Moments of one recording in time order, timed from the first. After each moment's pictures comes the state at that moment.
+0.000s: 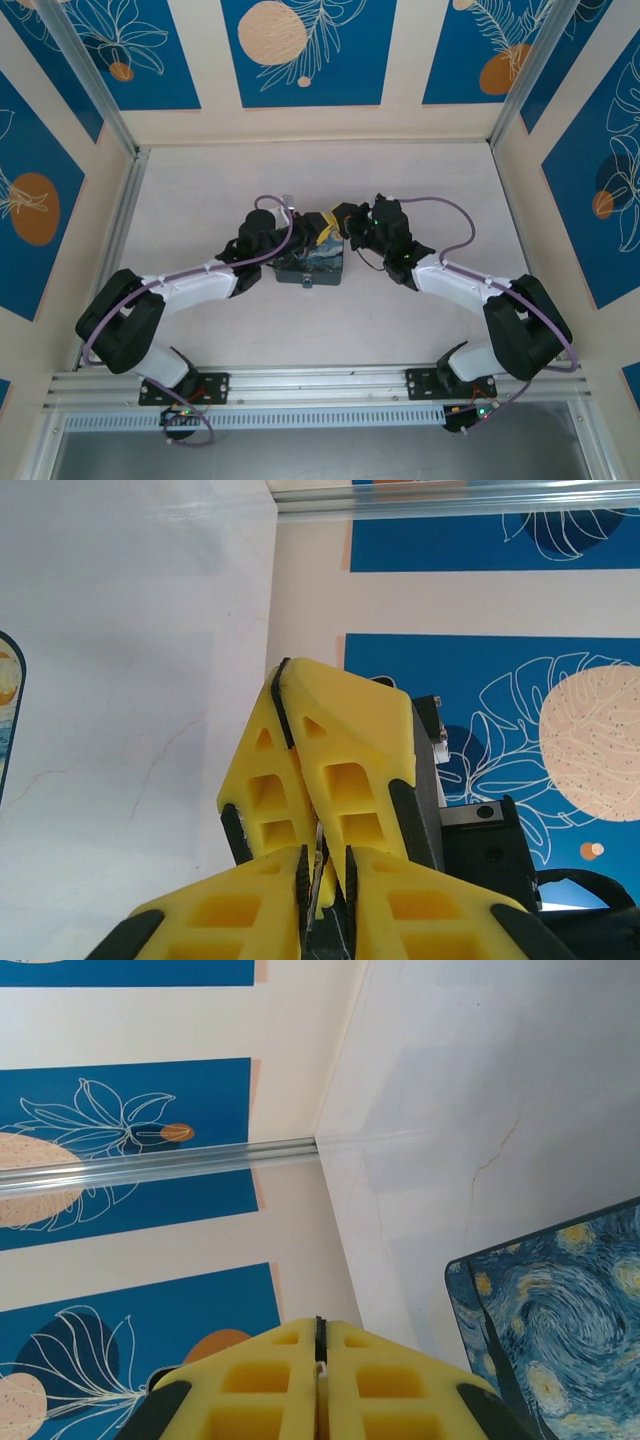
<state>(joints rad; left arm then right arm) -0.71 1.50 0.76 0.59 0.30 -1.49 0.59 1.40 0.73 0.39 -0.11 1.54</state>
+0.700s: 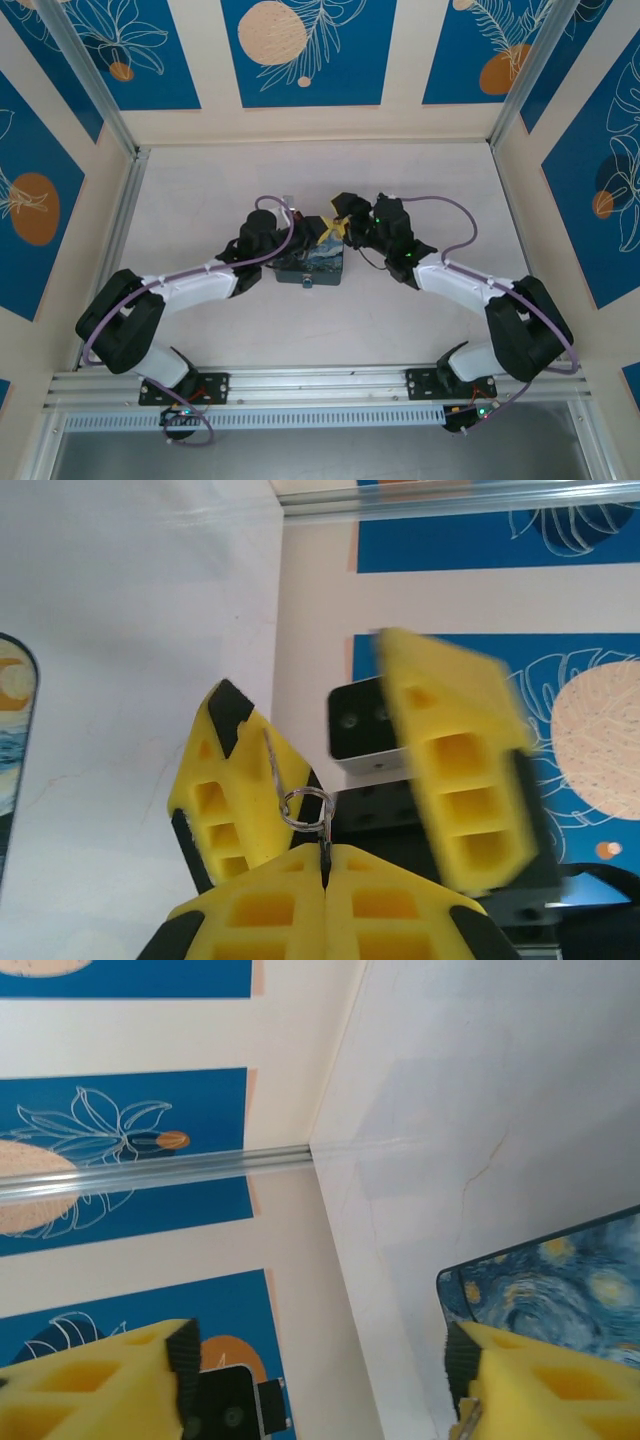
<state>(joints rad) -0.69 1.50 0.78 0.50 0.32 -1.39 0.53 1.34 0.72 0.31 -0.15 1.50</state>
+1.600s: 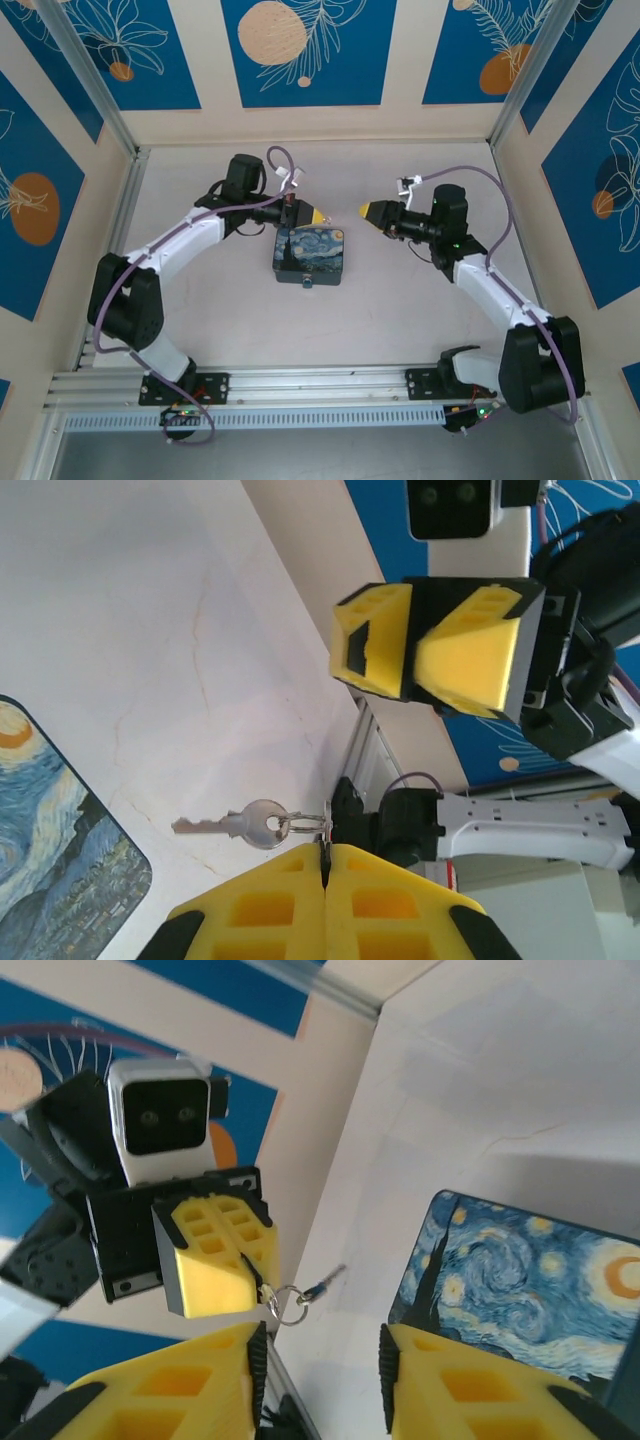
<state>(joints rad) -0.45 1.63 1.24 -0.25 1.04 -0.52 0.22 1.24 0.75 0.19 -0.90 0.87</state>
